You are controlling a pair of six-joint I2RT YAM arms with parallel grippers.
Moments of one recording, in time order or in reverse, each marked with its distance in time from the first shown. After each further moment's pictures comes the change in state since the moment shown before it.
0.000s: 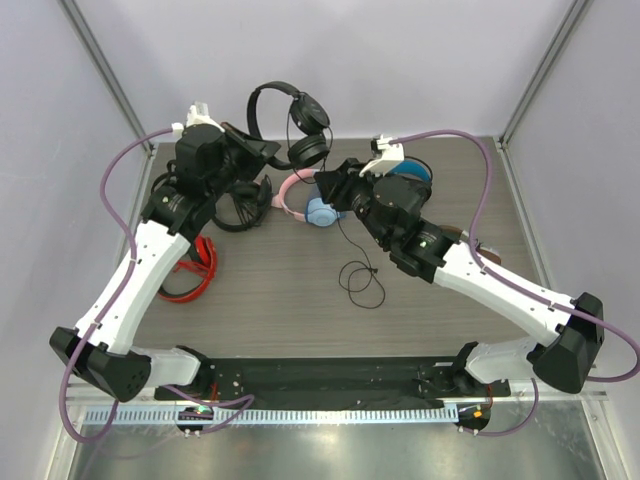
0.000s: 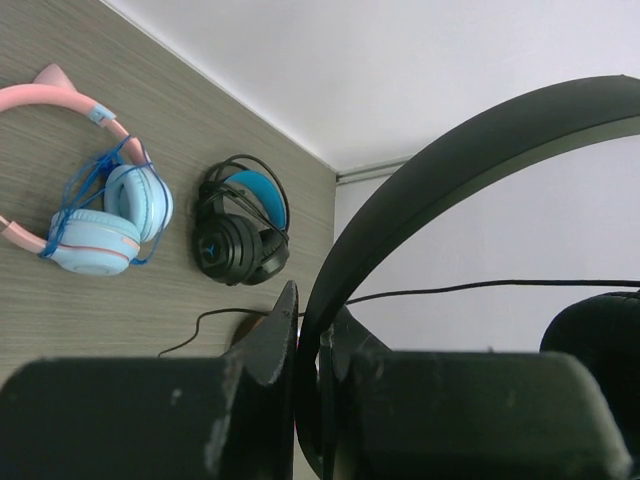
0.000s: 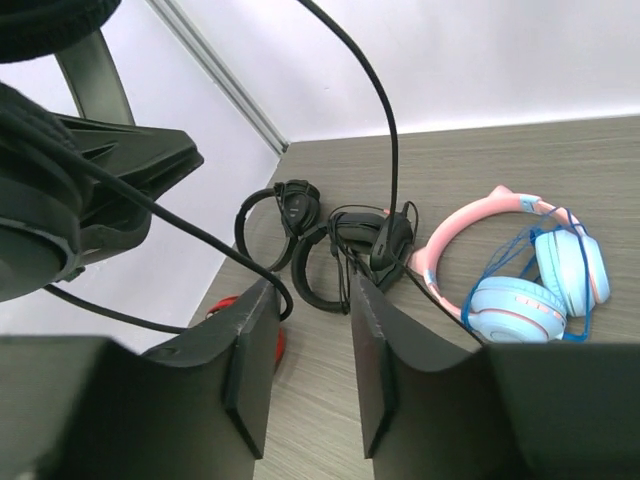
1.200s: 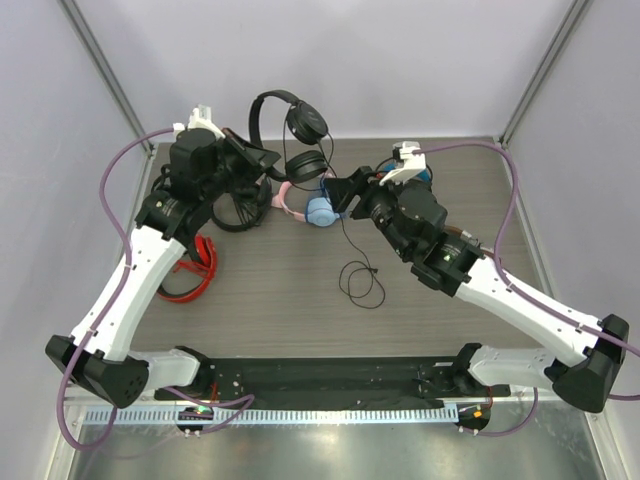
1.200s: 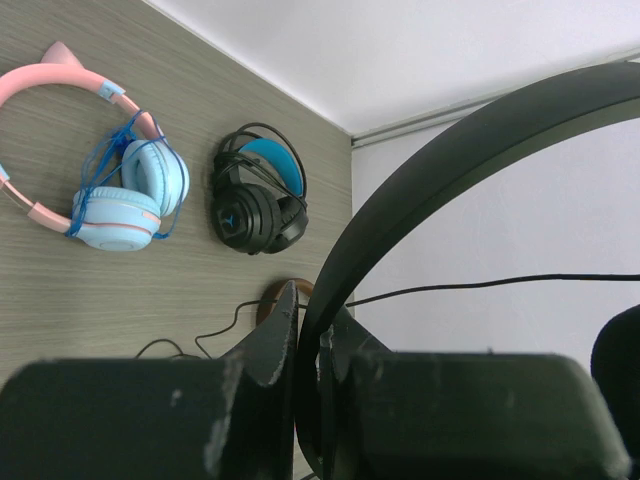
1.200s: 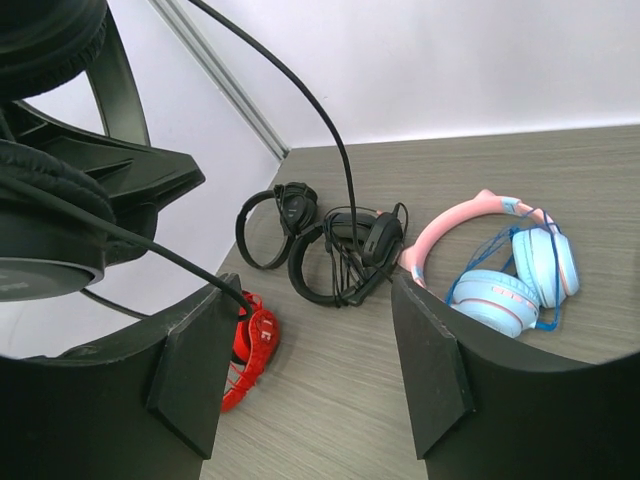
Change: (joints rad) left arm 0.021 -0.034 -0.023 -0.045 0.098 0.081; right arm -0.005 -0.142 -0.084 -0.026 -0.002 -0.022
